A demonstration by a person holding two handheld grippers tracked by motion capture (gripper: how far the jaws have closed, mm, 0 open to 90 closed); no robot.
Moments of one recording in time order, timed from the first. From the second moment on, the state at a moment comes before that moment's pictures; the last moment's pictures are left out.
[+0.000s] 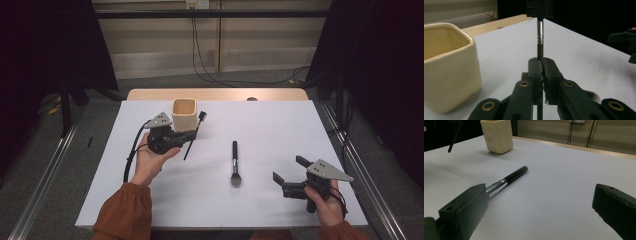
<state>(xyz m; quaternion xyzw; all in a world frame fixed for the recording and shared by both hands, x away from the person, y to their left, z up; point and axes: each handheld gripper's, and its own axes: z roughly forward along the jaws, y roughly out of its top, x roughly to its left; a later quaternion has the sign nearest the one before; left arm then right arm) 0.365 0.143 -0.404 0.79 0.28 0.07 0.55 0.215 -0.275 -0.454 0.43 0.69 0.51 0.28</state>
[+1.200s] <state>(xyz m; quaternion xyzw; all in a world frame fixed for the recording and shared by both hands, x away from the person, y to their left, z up) 0.377 0.169 -0.347 0.73 0.29 0.14 0.60 0.216 -0.275 -0.454 0.44 0.68 0.52 0.28</state>
